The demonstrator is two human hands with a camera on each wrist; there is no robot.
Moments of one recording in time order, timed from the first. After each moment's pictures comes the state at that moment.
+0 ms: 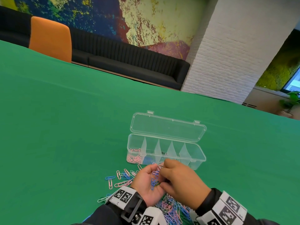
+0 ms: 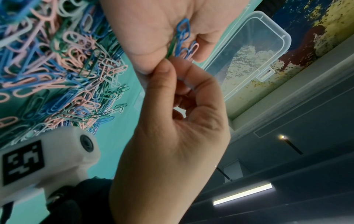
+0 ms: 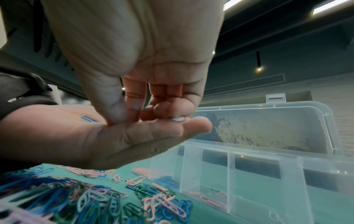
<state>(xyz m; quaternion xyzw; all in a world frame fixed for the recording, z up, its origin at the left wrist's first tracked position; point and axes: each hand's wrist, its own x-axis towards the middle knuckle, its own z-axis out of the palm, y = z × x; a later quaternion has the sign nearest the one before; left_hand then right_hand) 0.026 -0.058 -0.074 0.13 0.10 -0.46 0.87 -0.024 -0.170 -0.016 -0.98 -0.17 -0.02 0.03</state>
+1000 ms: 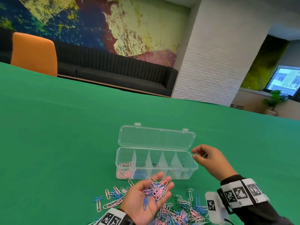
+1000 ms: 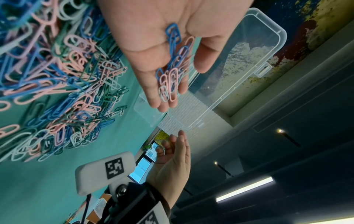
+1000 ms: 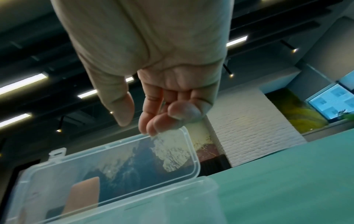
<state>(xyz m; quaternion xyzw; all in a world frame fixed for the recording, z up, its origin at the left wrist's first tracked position) 0.021 -0.055 -0.063 0.11 0.05 -0.47 0.88 0.001 -0.282 0.022 -0.94 0.13 -0.16 0.27</state>
